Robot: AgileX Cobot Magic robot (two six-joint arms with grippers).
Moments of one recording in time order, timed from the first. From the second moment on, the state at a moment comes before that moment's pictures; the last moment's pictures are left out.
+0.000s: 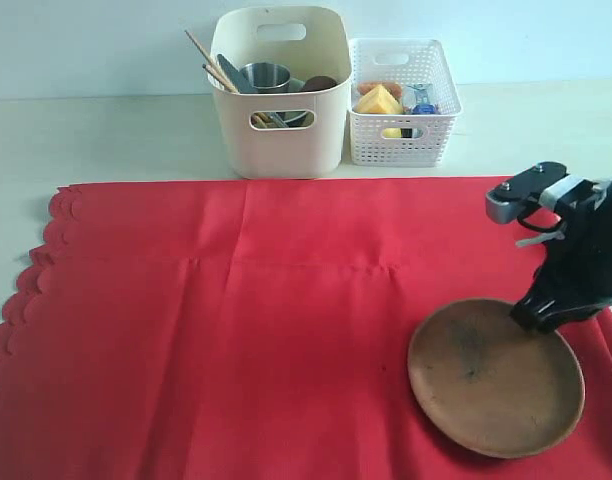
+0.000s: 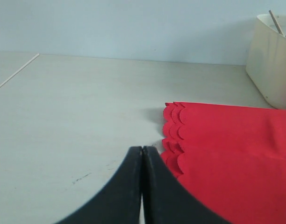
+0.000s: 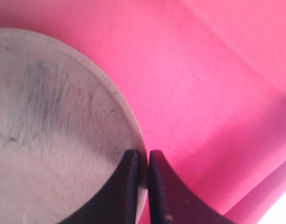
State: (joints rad) left arm 0.06 0.01 0.00 0.07 0.32 -0.08; right arm 0.15 1.65 -0.77 0.18 0.72 -0.55
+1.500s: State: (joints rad) left arm 0.06 0.01 0.00 0.07 0.32 -0.08; right arm 0.11 1.71 -0.79 0.48 0.60 -0.53
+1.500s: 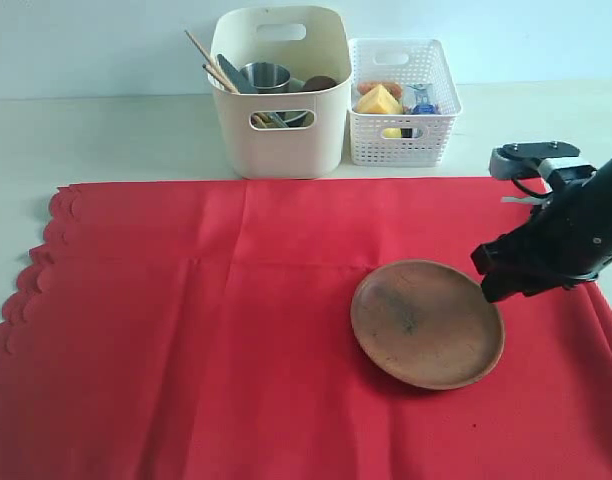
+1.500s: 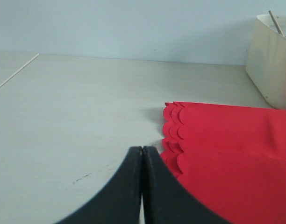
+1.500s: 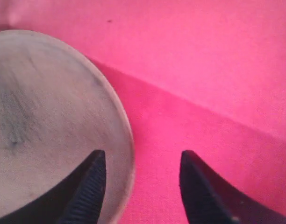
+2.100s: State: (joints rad) left arm 0.06 0.01 0.00 0.07 0.32 -0.08; right arm 0.11 1.83 -0.79 0.77 0.60 -0.82
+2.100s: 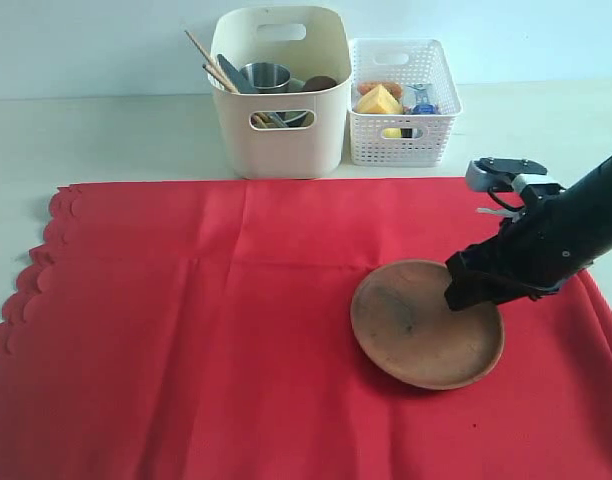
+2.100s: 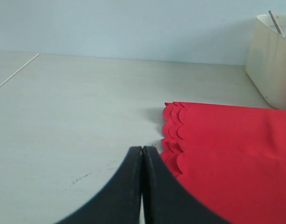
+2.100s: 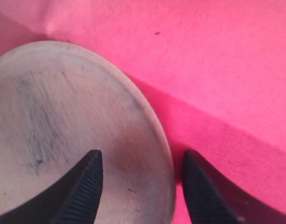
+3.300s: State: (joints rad) left arm 0.06 0.01 0.00 0.07 0.32 -0.08; right arm 0.10 1.67 -0.98 1.11 0.81 -0.93
